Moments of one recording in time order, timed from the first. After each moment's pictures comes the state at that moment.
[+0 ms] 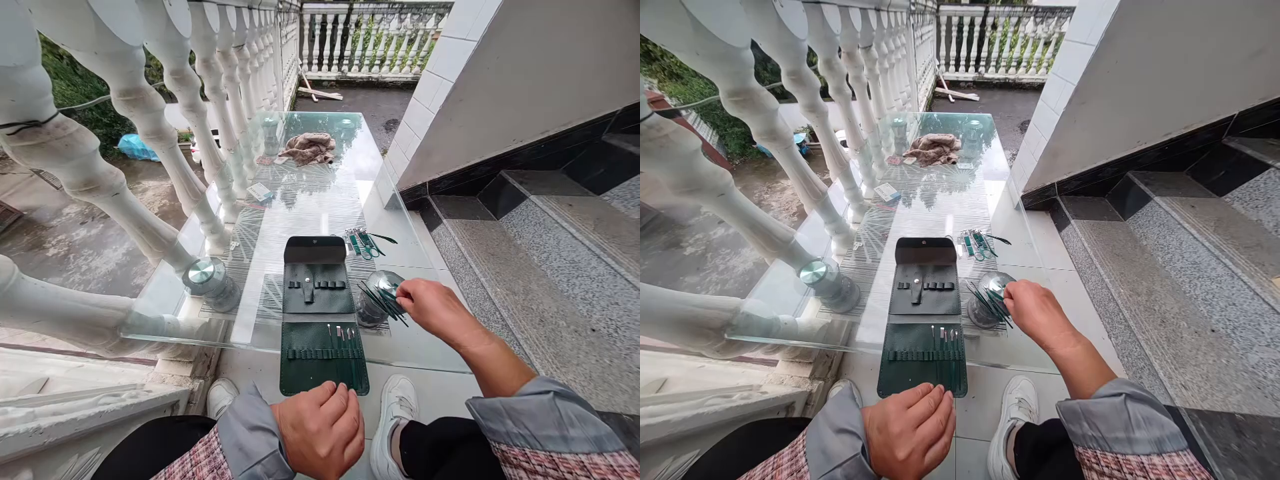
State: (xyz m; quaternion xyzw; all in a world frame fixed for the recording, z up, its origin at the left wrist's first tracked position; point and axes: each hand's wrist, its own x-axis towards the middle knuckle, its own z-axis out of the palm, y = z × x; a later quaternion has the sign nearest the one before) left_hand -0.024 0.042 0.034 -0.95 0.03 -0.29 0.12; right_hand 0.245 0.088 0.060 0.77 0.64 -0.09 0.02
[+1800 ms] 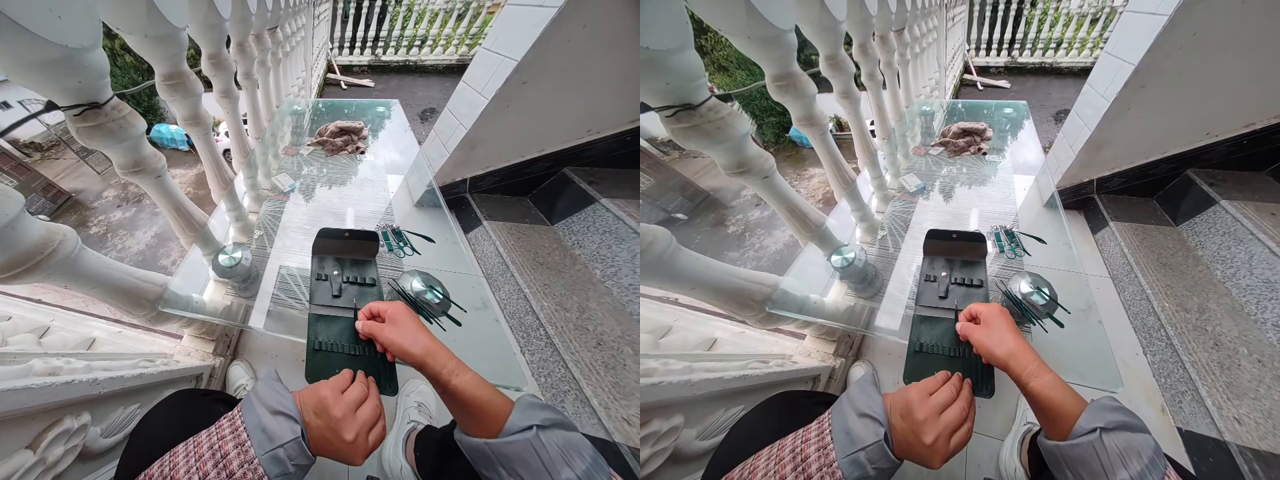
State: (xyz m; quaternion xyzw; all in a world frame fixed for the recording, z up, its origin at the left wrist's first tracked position) left_hand -0.033 0.040 0.026 -0.95 -0.03 -0.27 0.14; right_hand 0.131 0.082 0.070 0.69 0.49 -0.50 -0.19
